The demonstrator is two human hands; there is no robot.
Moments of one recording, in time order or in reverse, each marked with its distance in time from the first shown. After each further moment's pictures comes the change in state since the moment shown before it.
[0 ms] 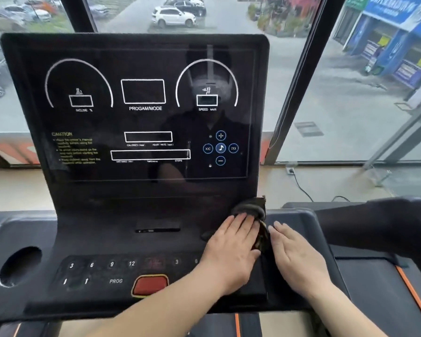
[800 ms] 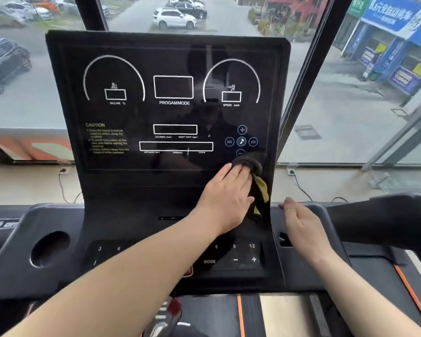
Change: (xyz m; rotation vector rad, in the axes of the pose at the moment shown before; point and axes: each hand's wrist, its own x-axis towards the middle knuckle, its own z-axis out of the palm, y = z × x) left_hand 0.010 -0.078 -0.061 0.168 0.317 0.035; right_hand -0.012 -0.068 -0.022 0.420 0.231 0.048
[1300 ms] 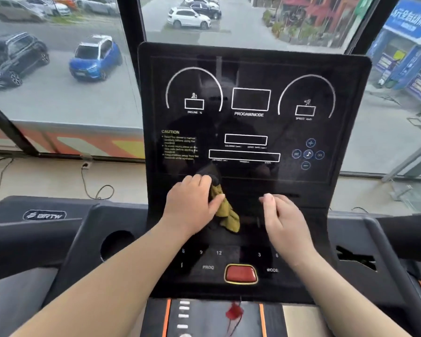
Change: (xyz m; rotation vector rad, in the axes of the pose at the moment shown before) left_hand -0.131 -0.164 -0.027 -0.104 0.017 -0.445; right_hand -0.039 -0.127 0.132 -0.047 0.028 -0.316
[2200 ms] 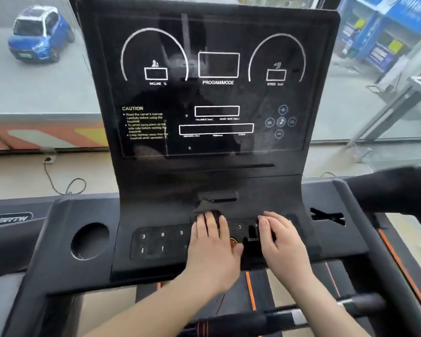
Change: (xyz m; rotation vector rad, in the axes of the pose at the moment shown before) left_hand -0.105 0.109 0.038 -0.074 -0.674 0.039; right_hand -0.092 0.063 -0.002 -0.122 0.028 0.213
